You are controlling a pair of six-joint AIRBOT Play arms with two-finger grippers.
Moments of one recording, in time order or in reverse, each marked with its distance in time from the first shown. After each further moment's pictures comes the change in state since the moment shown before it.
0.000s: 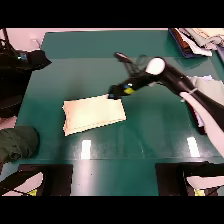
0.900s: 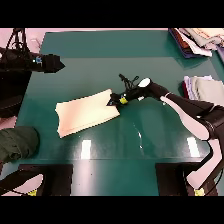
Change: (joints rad) left arm -0.113 -0.016 -0.011 -0.016 0.007 0.014; right arm -0.014 -0.317 -0.019 0.364 -0.124 -0.090
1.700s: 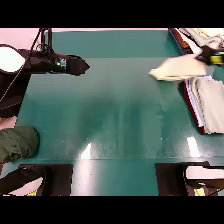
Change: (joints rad) left arm -0.255 0.000 0.000 -0.032 0.135 -0.006; right arm -0.862 0.383 0.200 -0.482 0.090 0.148
